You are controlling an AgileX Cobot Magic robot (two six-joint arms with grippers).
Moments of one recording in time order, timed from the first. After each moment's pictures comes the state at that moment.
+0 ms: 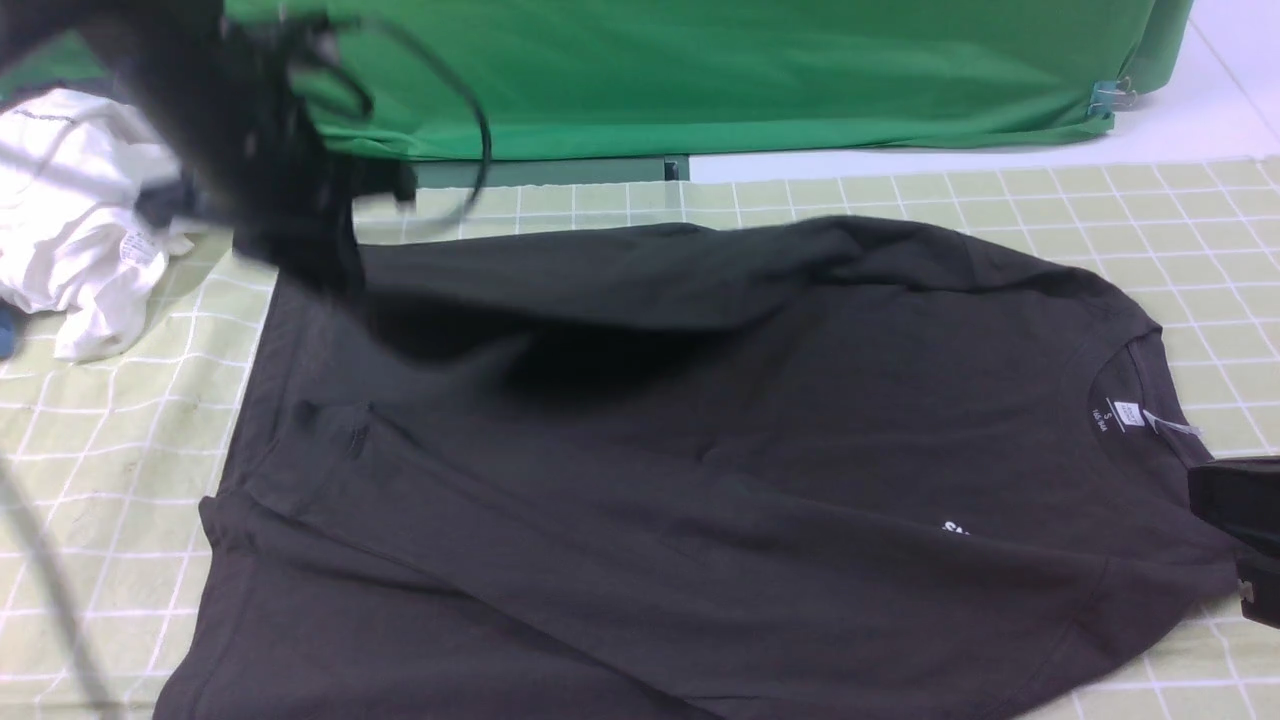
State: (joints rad) right arm 0.40 0.76 -0.62 0.20 0.59 0.00; left arm -0.09 1.78 -1.51 -0.13 1.16 -0.07
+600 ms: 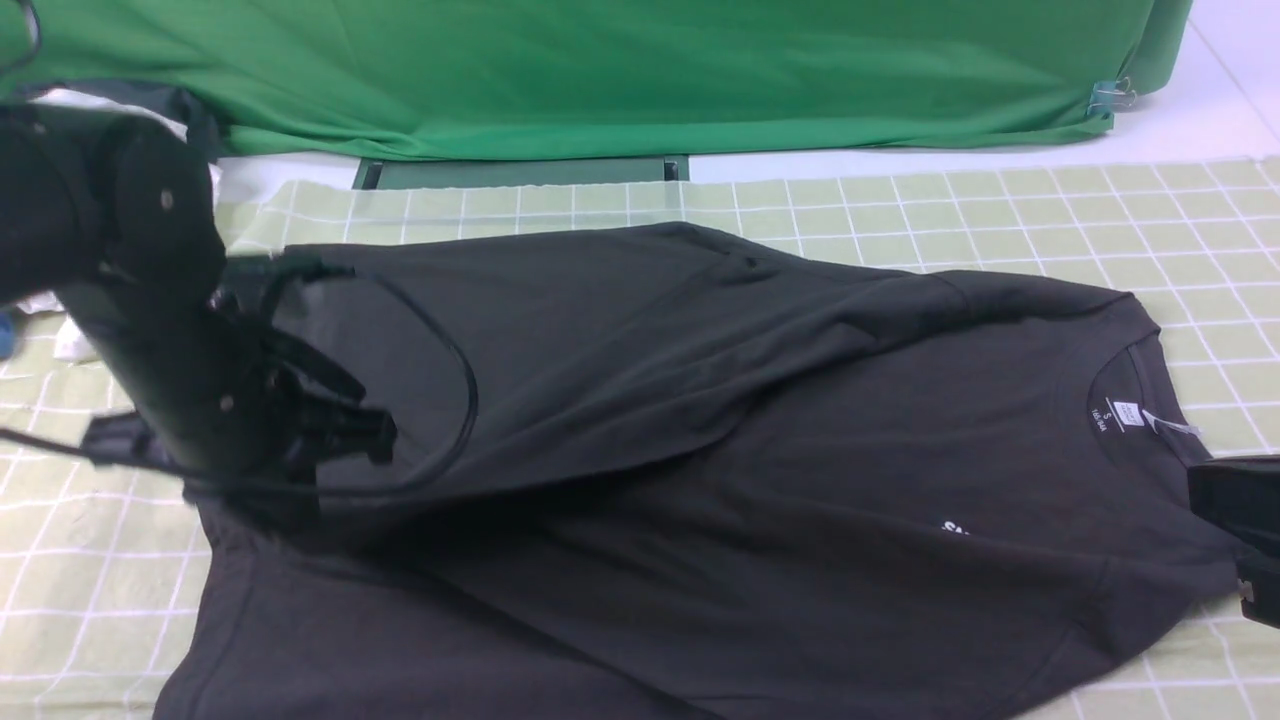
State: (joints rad) right arm 0.40 0.76 -0.62 0.19 0.59 -0.01; left arm -0.15 1.59 -1.04 -0.04 1.07 -0.16
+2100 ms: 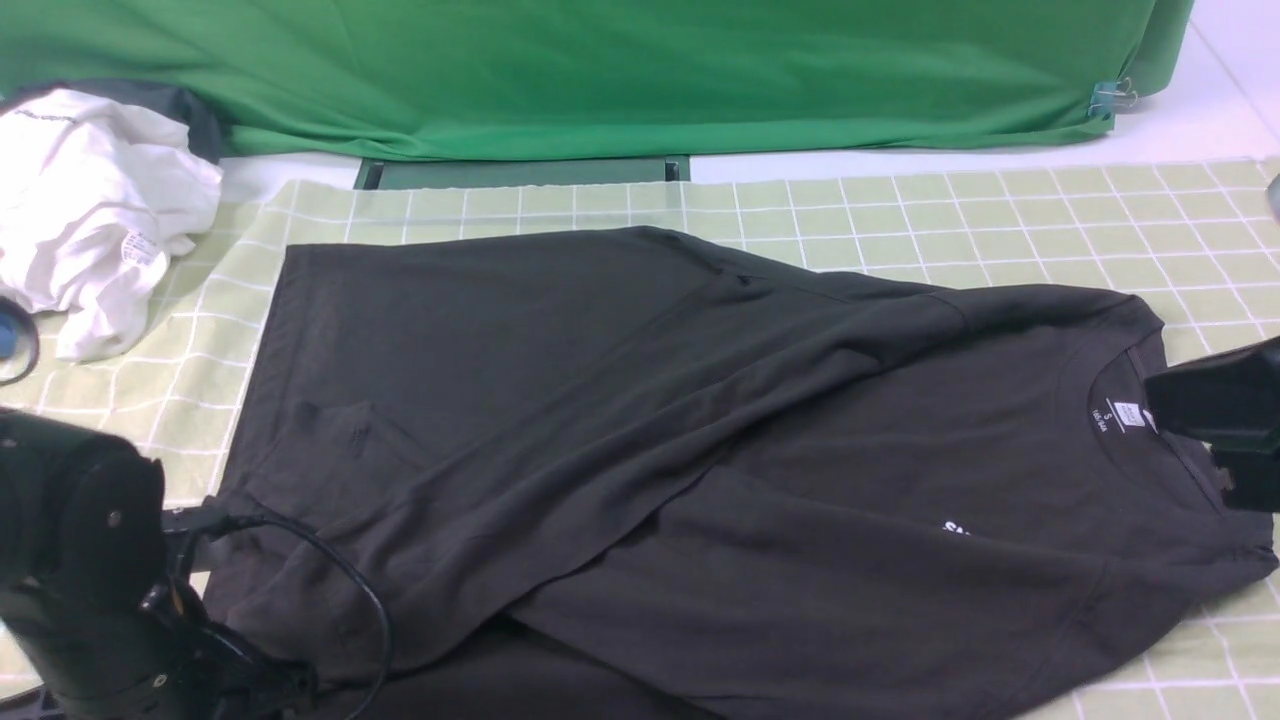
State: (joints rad) right arm 0.40 0.92 -0.91 0.28 0.81 -0.17; left arm -0.15 1.48 -0.57 0.04 0.89 -0.42
